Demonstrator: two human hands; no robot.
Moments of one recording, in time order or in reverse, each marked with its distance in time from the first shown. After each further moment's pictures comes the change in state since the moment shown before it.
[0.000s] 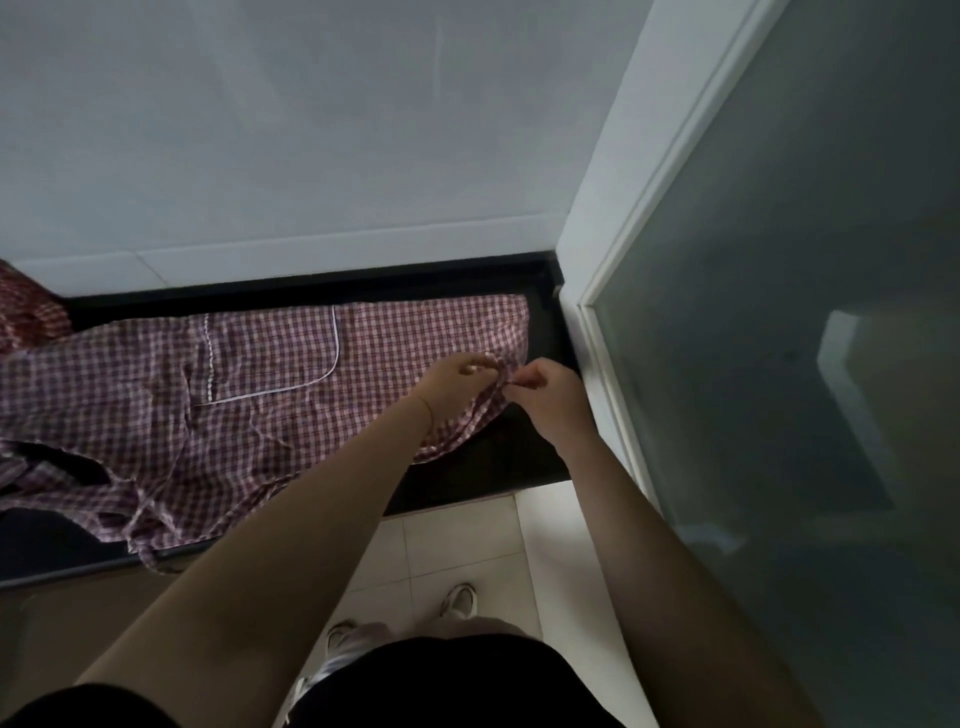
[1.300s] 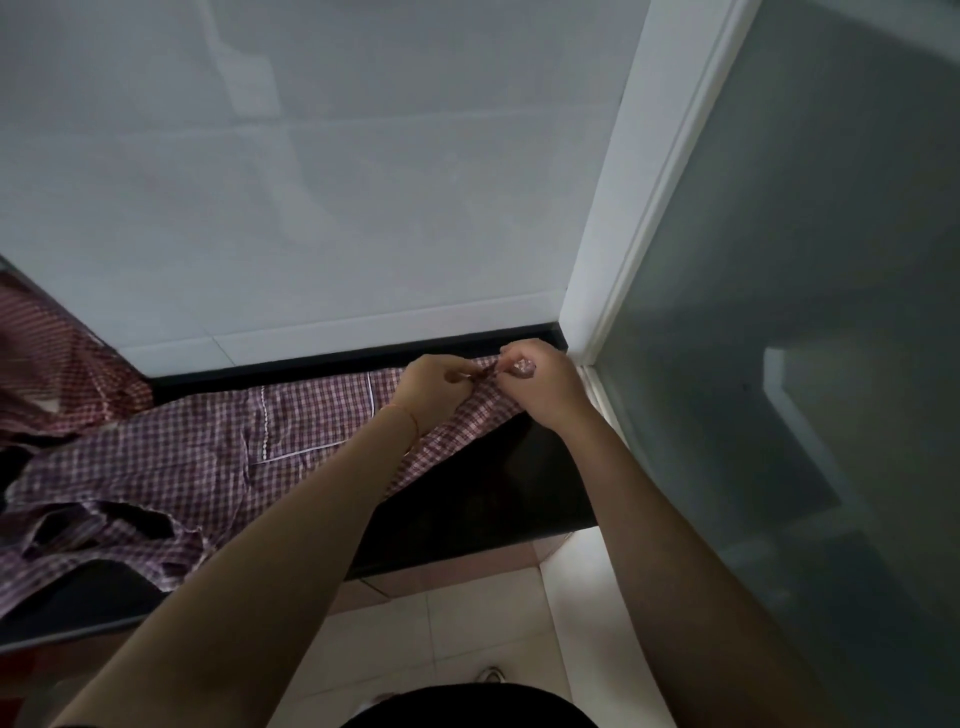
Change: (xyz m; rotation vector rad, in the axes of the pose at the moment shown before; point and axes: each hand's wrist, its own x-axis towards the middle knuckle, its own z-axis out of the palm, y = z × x) left_hand -0.044 0.046 -0.071 0.198 0.273 0.250; right_hand -0.004 -0.094 -0.027 -0.068 0.037 -0.387
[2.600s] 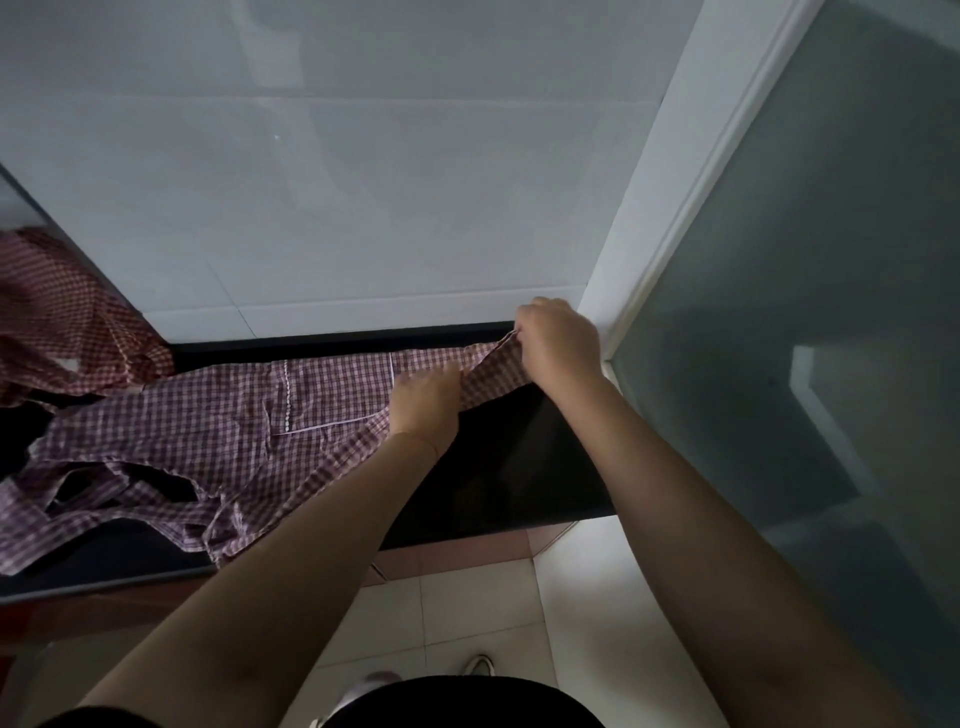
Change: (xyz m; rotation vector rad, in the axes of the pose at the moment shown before) left_hand -0.040 -0.031 0.008 0.714 0.143 0.036; right_hand 0.010 -0.061 0.003 -0.897 0.019 -0.237
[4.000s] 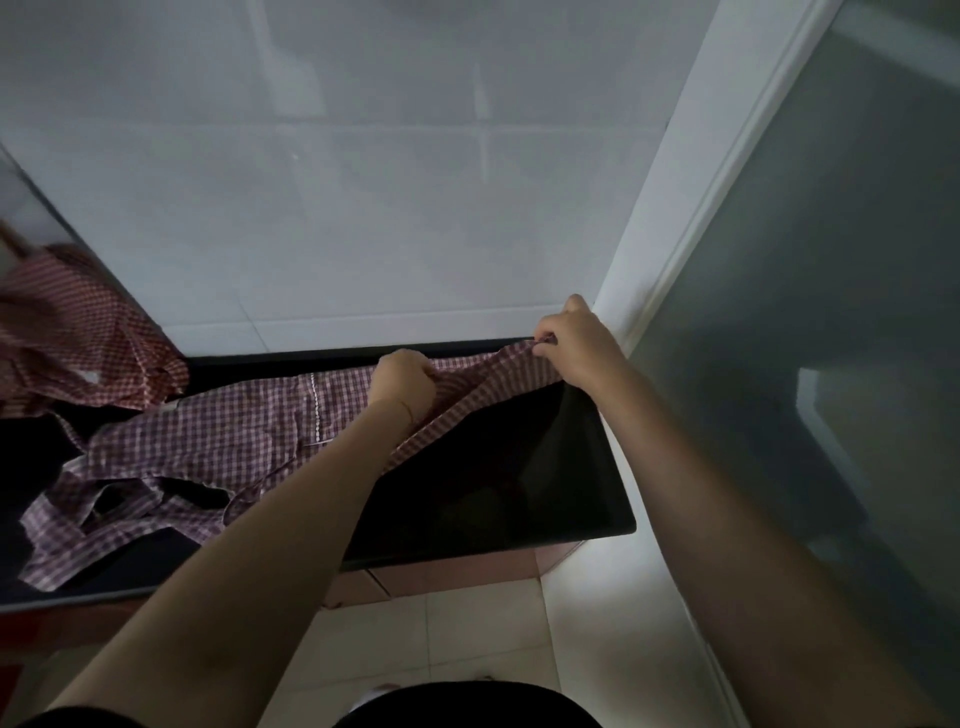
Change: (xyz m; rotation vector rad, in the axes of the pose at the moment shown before) left_hand 0.033 -0.038 -0.034 -0.502 -0.100 -0.268; right_hand 0.021 0.039 0.005 0.301 -0.148 0.060
